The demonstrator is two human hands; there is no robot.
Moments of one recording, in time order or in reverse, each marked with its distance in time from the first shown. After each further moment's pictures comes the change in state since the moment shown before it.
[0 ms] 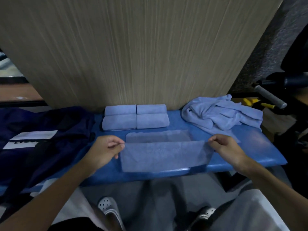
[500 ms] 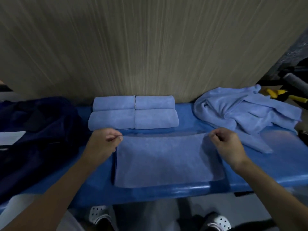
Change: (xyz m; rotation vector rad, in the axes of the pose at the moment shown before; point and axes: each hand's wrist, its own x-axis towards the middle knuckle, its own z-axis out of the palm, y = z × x) left_hand 0.097 -0.040 0.029 0.112 0.119 -0.025; right_hand 0.095 0.043 0.058 -0.223 0.154 -0.085
